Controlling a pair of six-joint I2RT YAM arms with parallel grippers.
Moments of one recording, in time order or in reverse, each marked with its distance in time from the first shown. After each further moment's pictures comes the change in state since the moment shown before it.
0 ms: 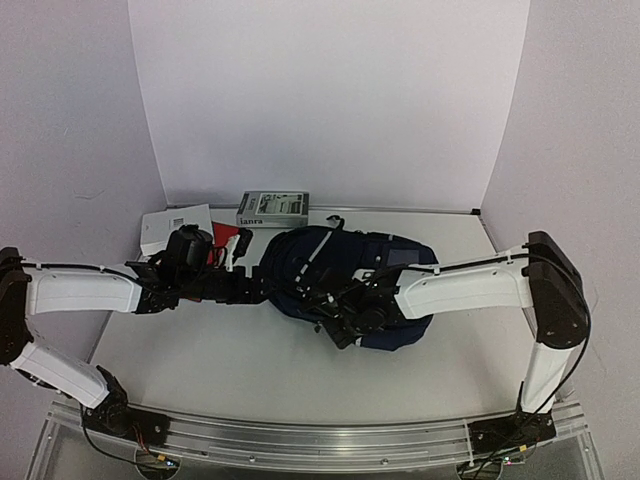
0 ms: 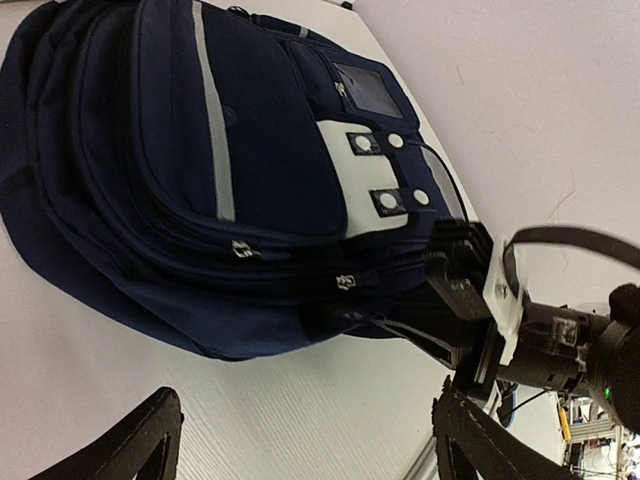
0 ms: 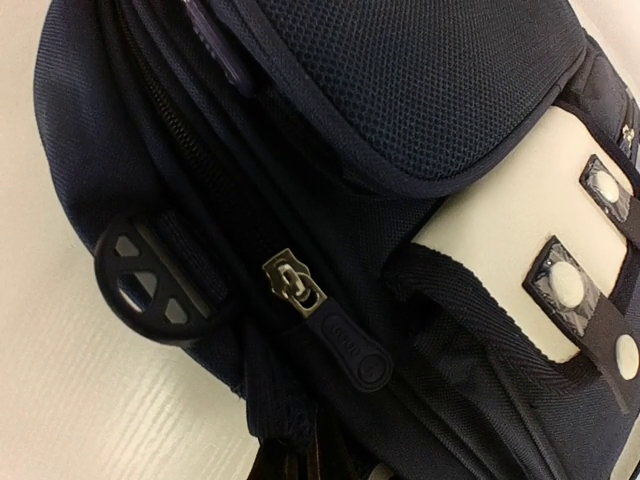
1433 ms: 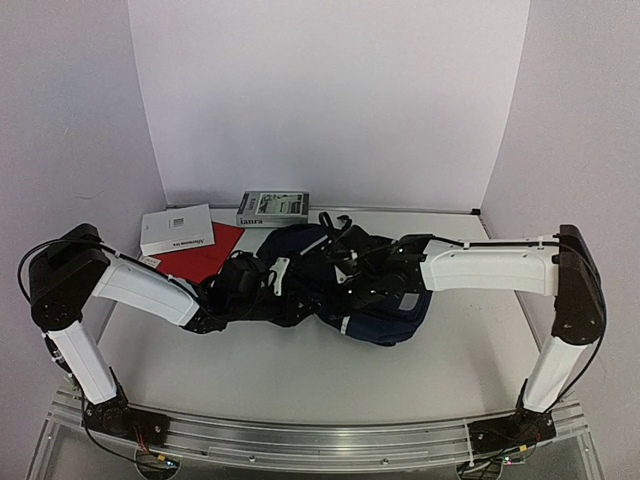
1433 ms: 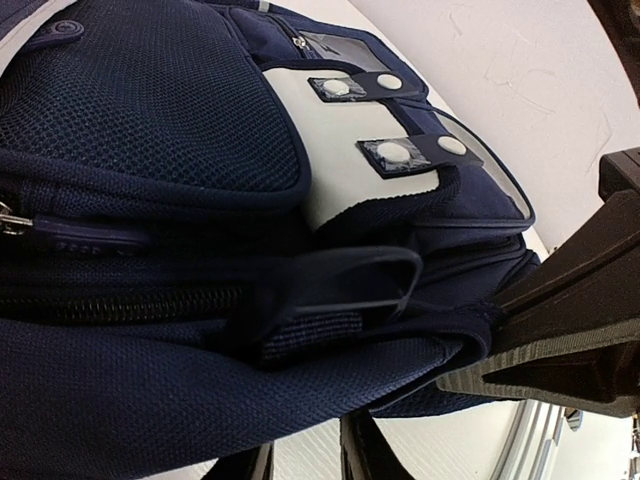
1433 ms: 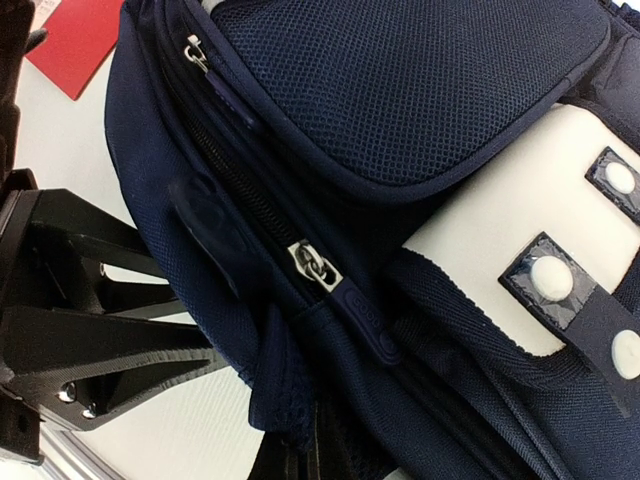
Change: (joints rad) left arm -0.192 0.369 0.077 0.324 -0.169 0.079; right arm -0.095 -0.099 0.053 0.047 -0.308 0.207
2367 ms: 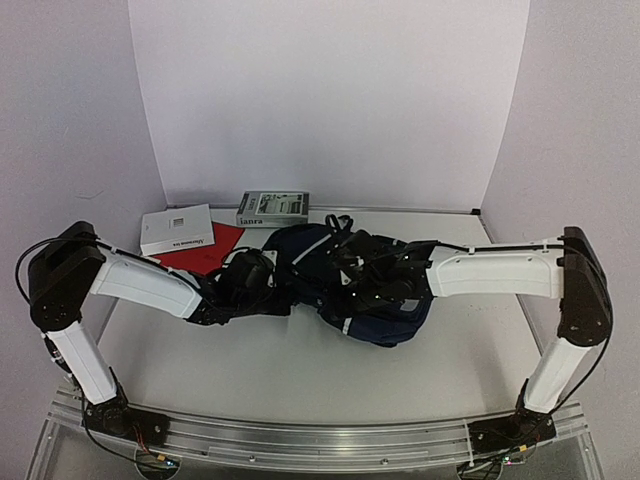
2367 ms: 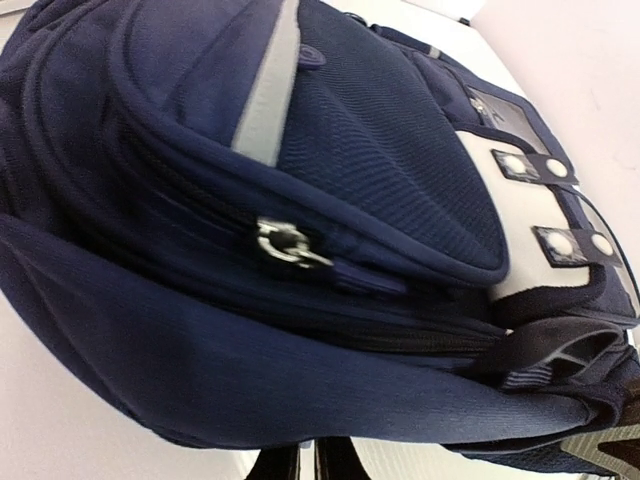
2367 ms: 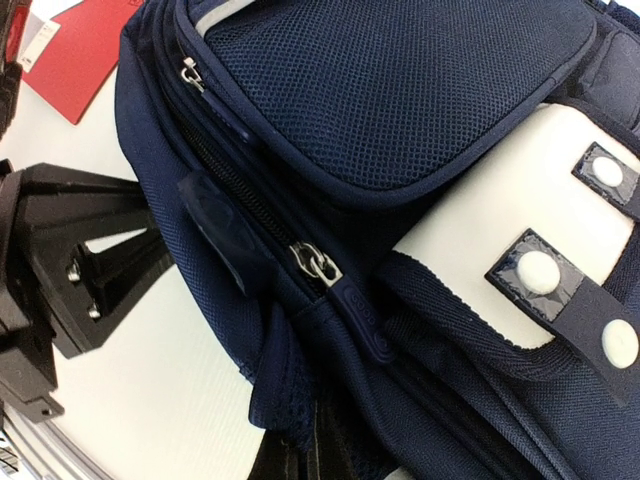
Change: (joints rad) left arm -0.011 -0.002 0.077 -0.213 -0.338 -0.111; right arm 0.000 -0.032 -0.064 0.069 0.031 0.037
